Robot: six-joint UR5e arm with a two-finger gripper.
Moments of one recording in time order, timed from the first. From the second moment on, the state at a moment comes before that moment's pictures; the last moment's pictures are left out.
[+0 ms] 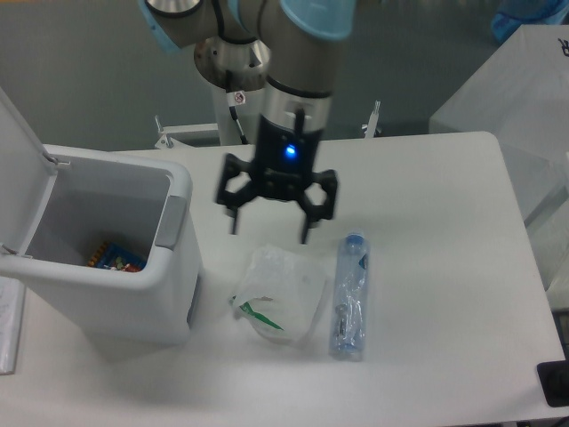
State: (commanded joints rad) arm 2.55 -1.75 -1.62 -1.04 1.38 0.78
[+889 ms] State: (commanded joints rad) arm 2.78 -2.03 -1.43 -1.03 1.42 1.26
